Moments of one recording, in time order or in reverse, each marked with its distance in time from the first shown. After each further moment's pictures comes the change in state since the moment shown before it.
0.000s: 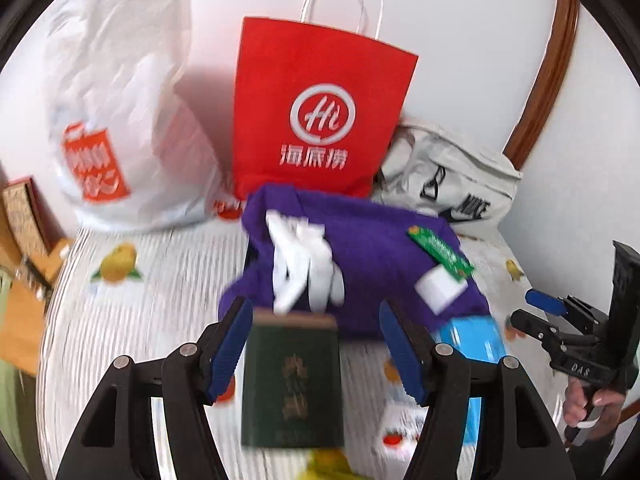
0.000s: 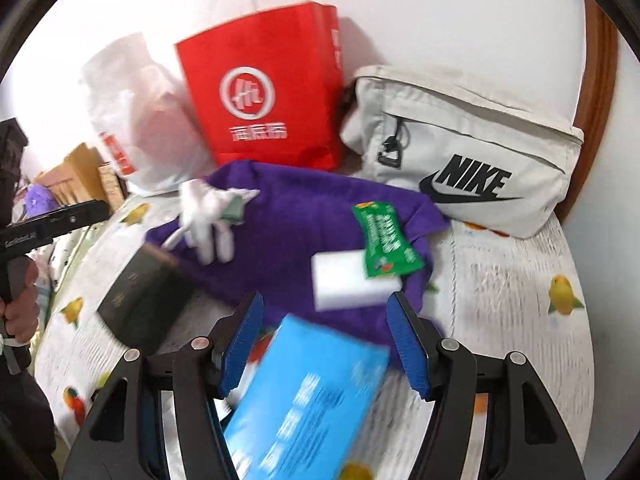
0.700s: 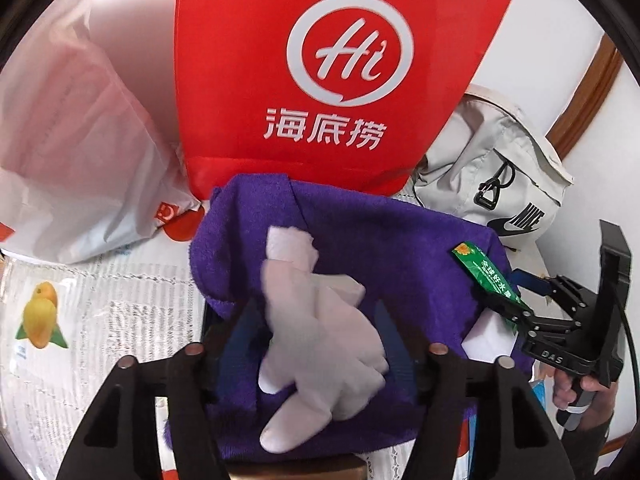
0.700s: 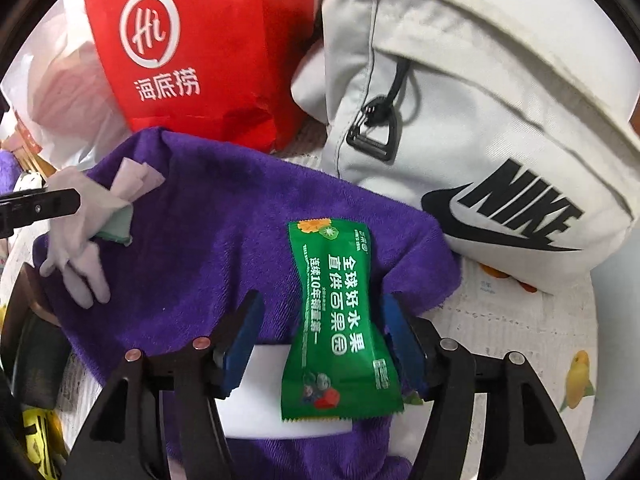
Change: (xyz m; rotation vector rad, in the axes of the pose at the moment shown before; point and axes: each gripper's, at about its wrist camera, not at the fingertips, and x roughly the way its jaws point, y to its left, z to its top) left arm 0.150 0.002 0.065 -0.014 0.144 -0.024; right arm 0.153 -0.054 0.061 -0.072 0.158 -0.103
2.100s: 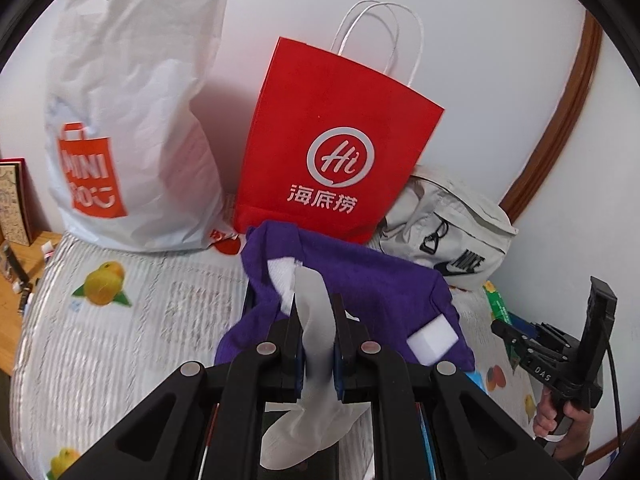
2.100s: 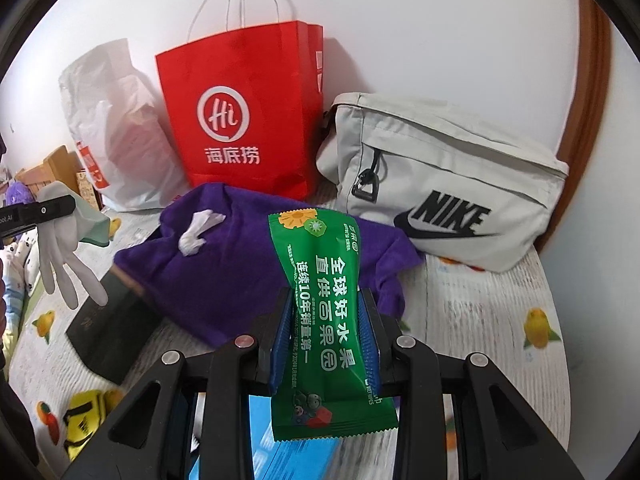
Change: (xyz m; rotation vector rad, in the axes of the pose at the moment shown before) left arm -0.125 0.029 -0.045 -0.093 -0.245 -0.074; right arm -0.110 0.021 -0.042 0.063 -0.214 -0.011
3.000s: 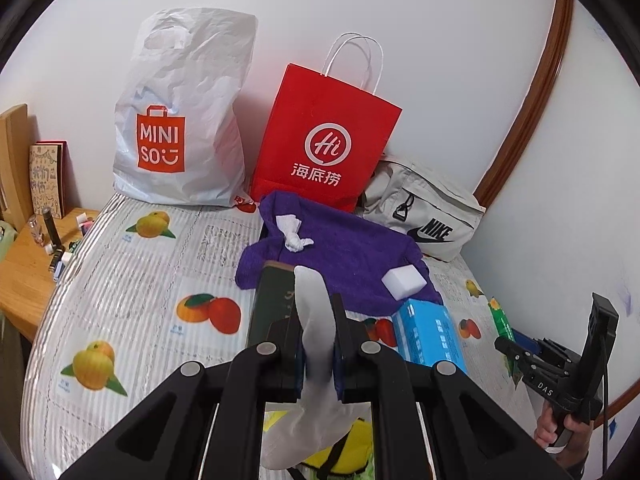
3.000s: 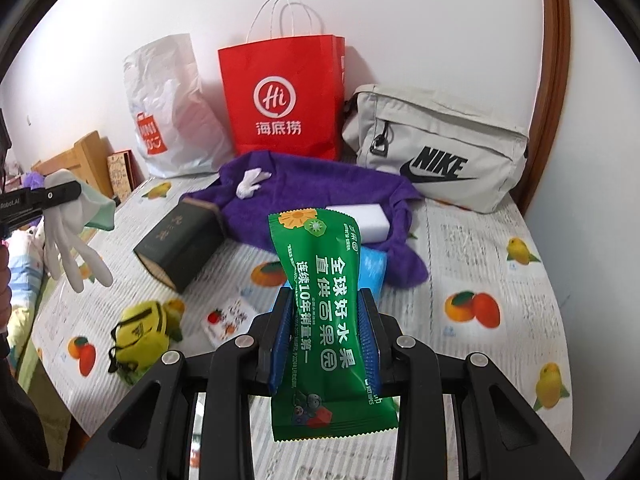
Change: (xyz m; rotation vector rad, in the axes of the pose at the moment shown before) left arm -0.130 -0.010 -0.096 -0.002 -0.056 0.010; right arm -0.124 0.039 -0.102 0.015 -0.025 0.014
